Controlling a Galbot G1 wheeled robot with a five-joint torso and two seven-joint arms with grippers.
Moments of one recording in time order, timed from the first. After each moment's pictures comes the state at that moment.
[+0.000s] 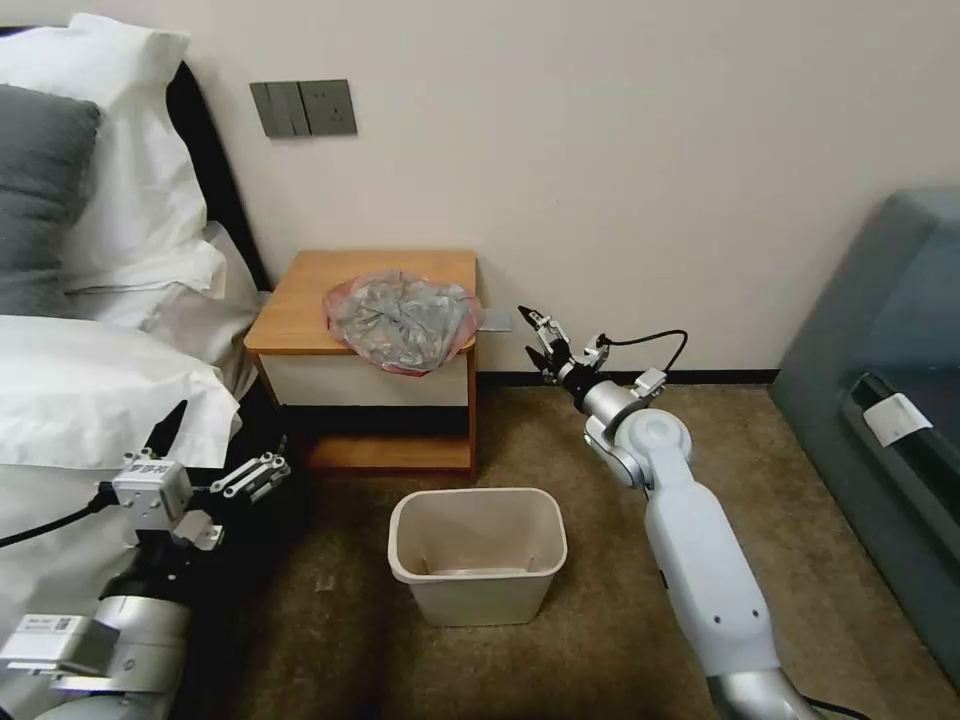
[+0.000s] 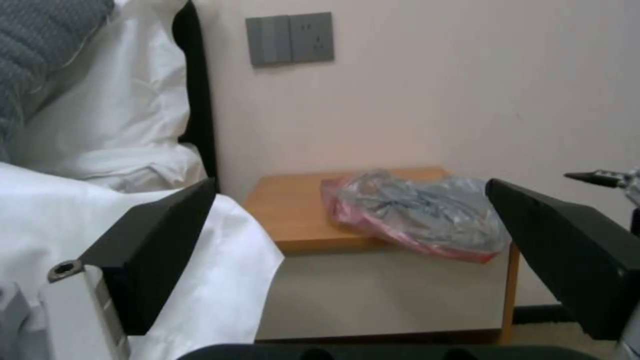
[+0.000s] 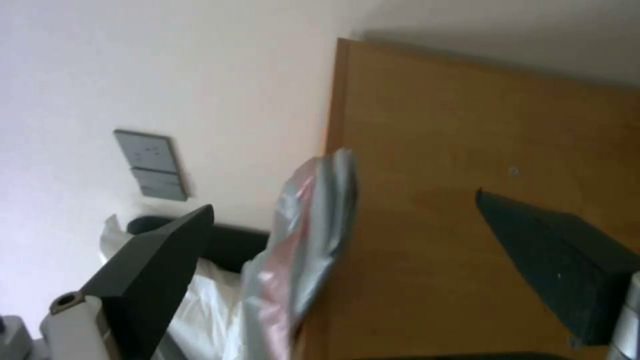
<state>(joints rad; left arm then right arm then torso) 1.86 -1.35 -0.85 -2.50 -0.34 0.01 0.05 -0.73 1.49 0.39 1.36 1.50 -0.43 0.04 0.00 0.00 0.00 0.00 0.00</state>
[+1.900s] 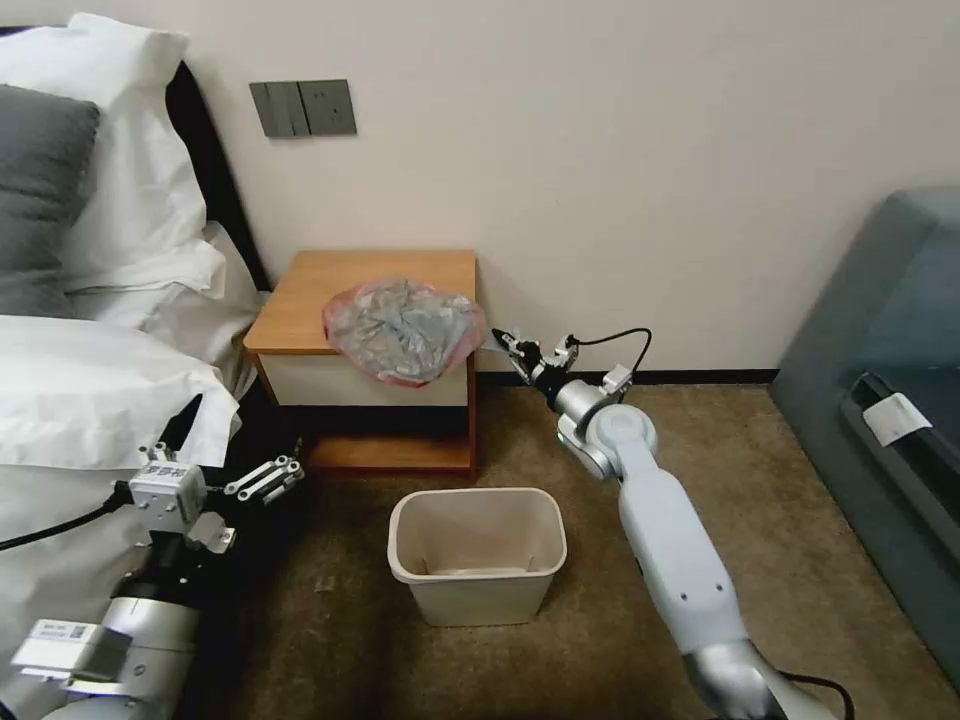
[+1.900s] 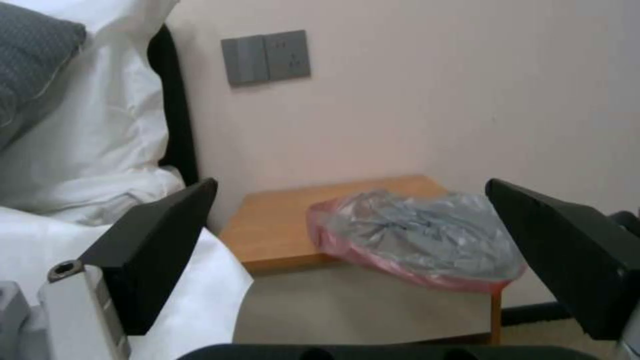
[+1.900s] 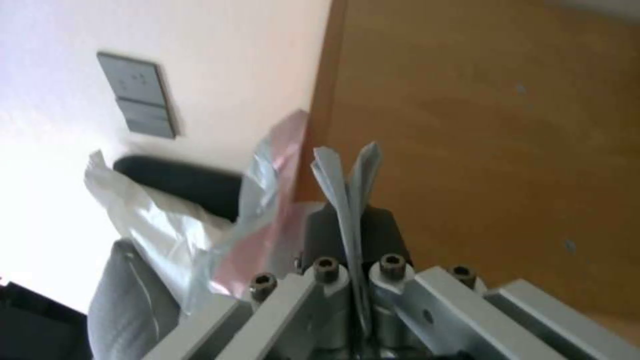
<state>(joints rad) 1.86 -1.35 -0.83 -2.50 -0.29 -0.03 0.09 -0.81 1.46 0.29 1.44 1.48 -0.44 0.02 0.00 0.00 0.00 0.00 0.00</state>
